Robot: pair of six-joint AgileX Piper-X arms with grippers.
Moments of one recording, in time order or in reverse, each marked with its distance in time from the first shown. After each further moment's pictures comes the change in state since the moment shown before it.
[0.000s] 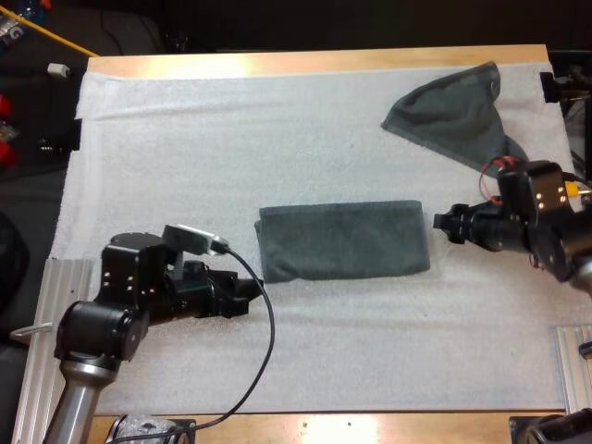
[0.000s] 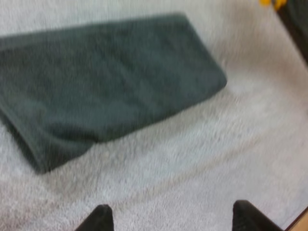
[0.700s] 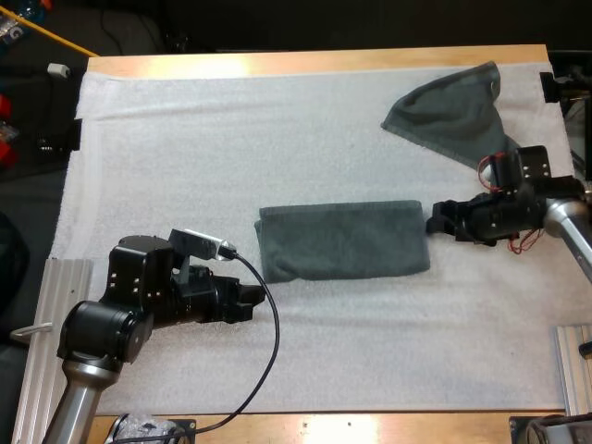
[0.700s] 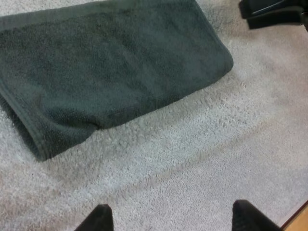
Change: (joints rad) left arm -0.022 0.000 0.000 0.018 -0.017 0.000; right arm -0.134 0.397 0.000 -0.158 -0.347 -0.082
